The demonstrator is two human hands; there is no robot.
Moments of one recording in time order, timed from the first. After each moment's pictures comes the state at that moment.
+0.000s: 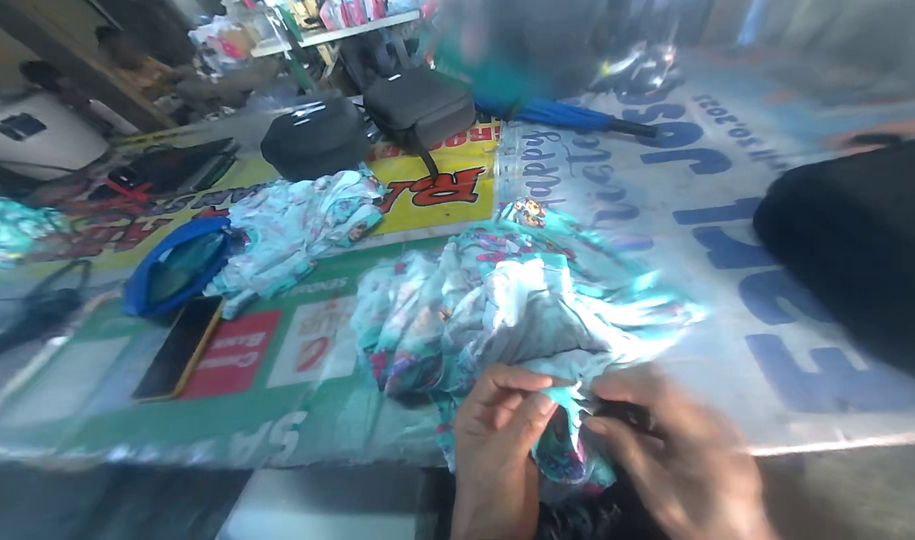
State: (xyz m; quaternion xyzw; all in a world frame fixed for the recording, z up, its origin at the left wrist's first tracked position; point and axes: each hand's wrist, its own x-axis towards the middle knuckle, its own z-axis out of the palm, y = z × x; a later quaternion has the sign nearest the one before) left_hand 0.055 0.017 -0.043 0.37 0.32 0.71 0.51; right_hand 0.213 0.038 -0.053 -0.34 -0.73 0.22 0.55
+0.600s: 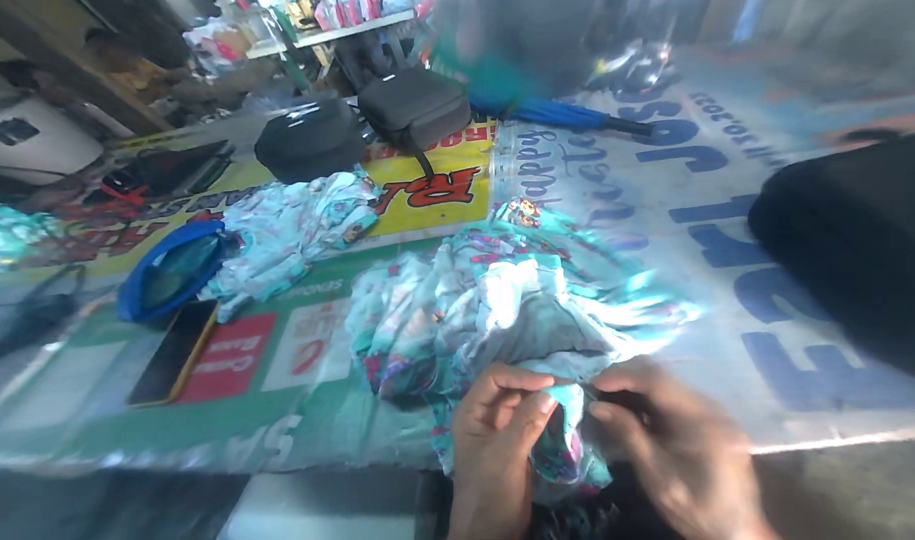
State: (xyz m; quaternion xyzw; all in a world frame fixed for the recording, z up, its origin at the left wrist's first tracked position) left_hand 0.053 0.021 -0.047 0.44 0.34 0.68 0.48; right_hand 0.218 0.042 -0.057 -0.33 -0.70 0.27 0.57
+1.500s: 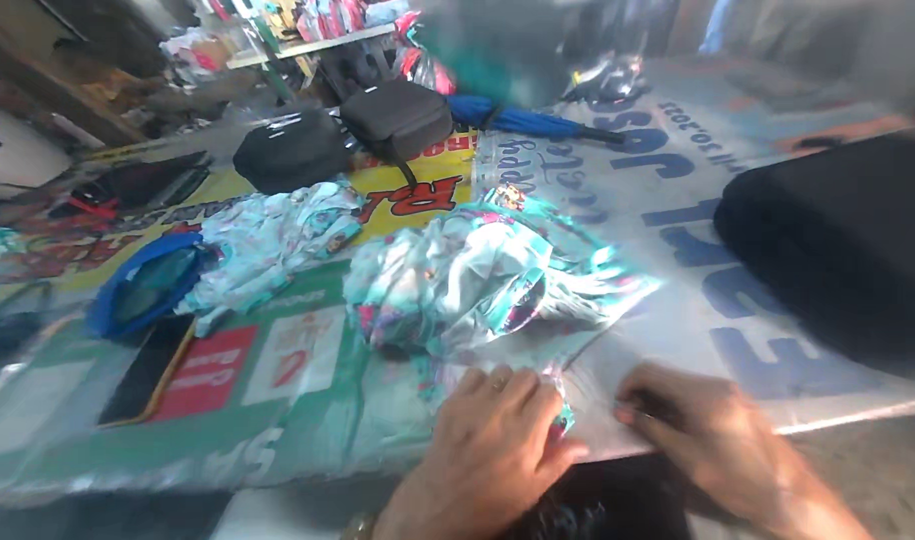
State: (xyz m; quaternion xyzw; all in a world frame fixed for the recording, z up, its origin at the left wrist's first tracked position) left_hand 0.027 0.038 -0.028 0.88 0.41 0.24 -0.05; right_hand 0.287 0.046 -0.062 -0.45 -0.79 0.23 0.35
